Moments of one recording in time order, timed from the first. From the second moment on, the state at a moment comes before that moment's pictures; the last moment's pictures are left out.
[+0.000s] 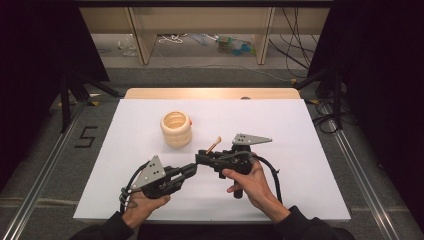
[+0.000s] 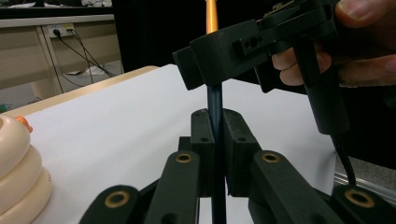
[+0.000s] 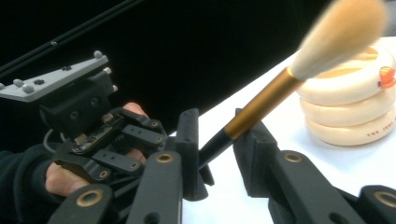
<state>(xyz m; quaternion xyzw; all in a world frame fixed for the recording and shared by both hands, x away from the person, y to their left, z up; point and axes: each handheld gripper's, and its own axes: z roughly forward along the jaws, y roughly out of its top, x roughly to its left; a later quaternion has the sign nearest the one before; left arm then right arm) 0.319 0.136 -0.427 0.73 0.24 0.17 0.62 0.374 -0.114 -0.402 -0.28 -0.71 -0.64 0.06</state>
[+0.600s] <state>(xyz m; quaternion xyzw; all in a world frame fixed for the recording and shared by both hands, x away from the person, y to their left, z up) 0.320 0.131 -0.430 0.75 0.23 0.16 0.59 0.363 -0.106 -0.390 -0.23 -0.76 -0.61 0.04</state>
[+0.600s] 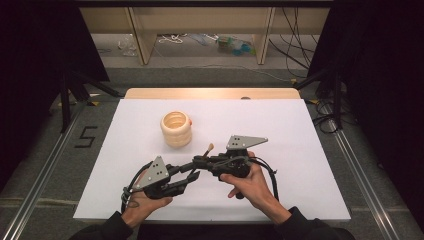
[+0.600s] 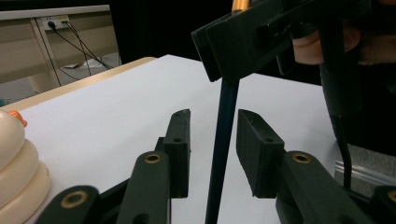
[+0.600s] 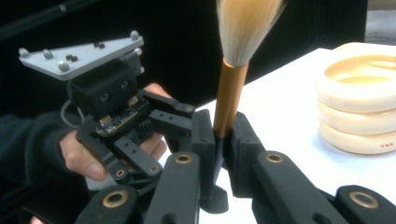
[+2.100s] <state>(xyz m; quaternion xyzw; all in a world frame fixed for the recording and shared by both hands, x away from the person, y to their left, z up) 0.320 0.127 -0.434 0.78 0.20 0.14 0.58 0.353 -0.094 -0.385 -0.17 -0.82 -0.54 -0.01</state>
